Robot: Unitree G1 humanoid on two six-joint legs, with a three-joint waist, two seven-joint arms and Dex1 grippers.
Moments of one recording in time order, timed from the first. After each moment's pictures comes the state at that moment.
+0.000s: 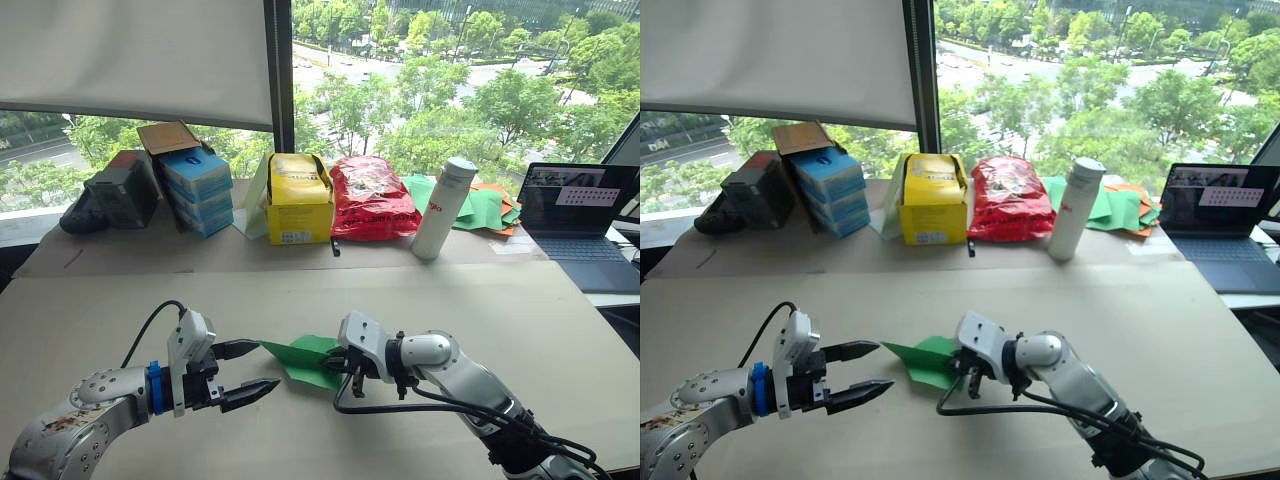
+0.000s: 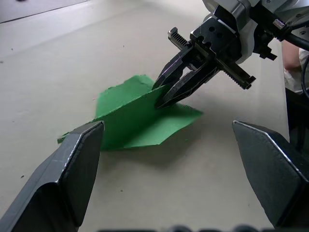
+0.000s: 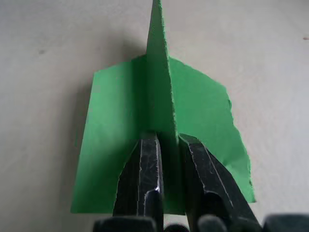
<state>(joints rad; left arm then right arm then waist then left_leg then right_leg) 0.09 0.76 0.19 -0.54 -0.74 0.68 -0.88 -0.41 -0.49 0.45 -0.26 0.09 0.57 0.85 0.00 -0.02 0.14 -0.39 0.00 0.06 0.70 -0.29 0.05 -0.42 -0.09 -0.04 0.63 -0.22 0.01</state>
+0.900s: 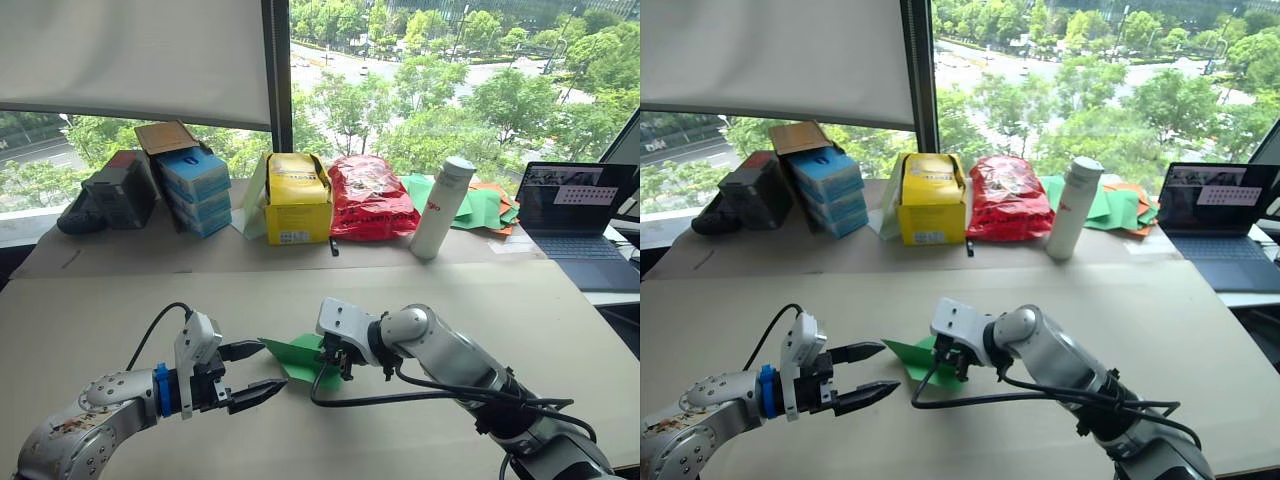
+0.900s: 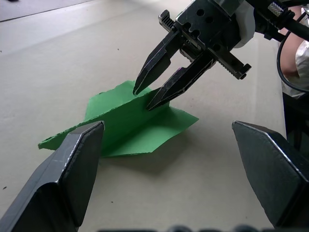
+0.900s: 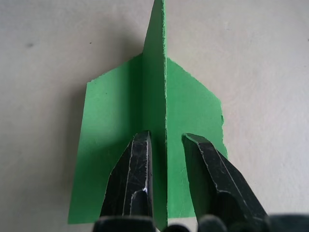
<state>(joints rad) 0.10 0.74 0.16 -0.56 -0.75 0.68 -0.83 -0.65 -0.49 0.59 -0.34 0.04 0.93 0.86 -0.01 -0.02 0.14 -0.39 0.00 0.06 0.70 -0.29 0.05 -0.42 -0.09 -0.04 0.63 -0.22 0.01</state>
